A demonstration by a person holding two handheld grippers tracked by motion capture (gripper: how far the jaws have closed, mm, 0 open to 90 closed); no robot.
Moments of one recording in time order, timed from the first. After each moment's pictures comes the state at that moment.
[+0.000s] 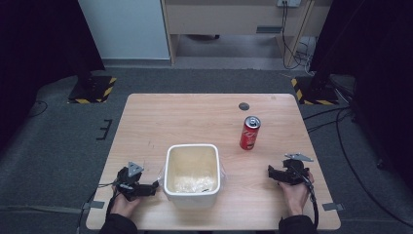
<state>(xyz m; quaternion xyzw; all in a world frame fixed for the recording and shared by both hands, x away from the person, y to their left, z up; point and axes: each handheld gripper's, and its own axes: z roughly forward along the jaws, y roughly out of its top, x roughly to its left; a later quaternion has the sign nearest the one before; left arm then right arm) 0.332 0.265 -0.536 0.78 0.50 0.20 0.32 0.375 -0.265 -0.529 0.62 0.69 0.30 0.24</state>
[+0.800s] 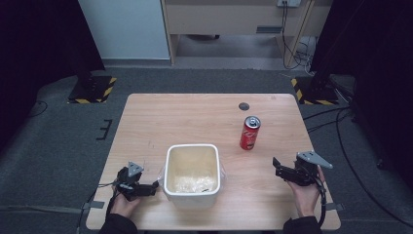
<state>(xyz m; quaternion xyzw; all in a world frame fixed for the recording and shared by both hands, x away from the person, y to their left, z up) 0.332 0.265 -0.536 0.78 0.50 0.20 0.32 0.348 -0.273 -0.476 0.55 0.66 0.42 0.29</state>
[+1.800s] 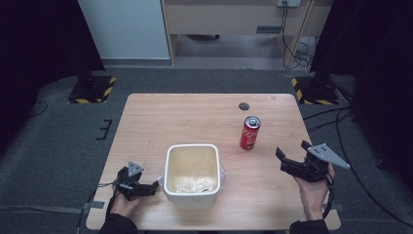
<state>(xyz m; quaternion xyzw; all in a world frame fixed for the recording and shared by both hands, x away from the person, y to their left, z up) 0.332 0.265 -0.536 0.78 0.50 0.20 0.32 0.333 -0.268 -0.415 0.49 0.64 0.50 0.32</state>
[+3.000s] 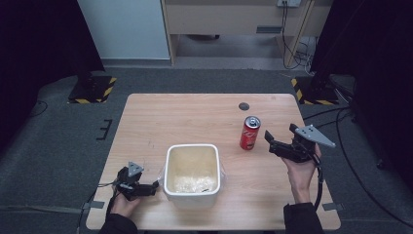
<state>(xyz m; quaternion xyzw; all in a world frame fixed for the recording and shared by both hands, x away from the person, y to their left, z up) 0.332 0.265 -0.536 0.78 0.50 0.20 0.32 0.378 -0.241 -0.399 0.47 0.64 0.52 0.32</state>
